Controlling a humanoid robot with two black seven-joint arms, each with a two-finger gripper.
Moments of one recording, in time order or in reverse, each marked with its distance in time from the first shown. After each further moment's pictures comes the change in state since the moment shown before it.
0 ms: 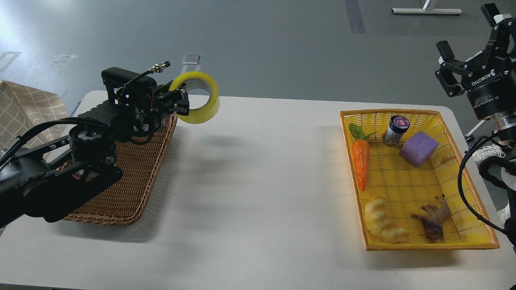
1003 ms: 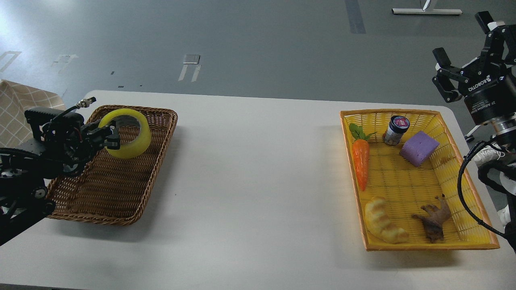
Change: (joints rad) left arm 0.248 0.221 0.004 0.068 -0.082 0.139 -0.077; right arm -0.020 -0.009 -0.014 0.005 0.001 0.000 -0.001
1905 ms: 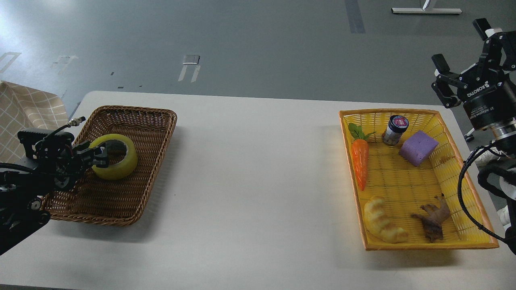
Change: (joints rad) left arm 0.052 -0.067 0.001 0.195 -0.006 0.044 -0.095; right arm -0.019 -0.001 0.000 0.002 -0.002 0.000 -0.005
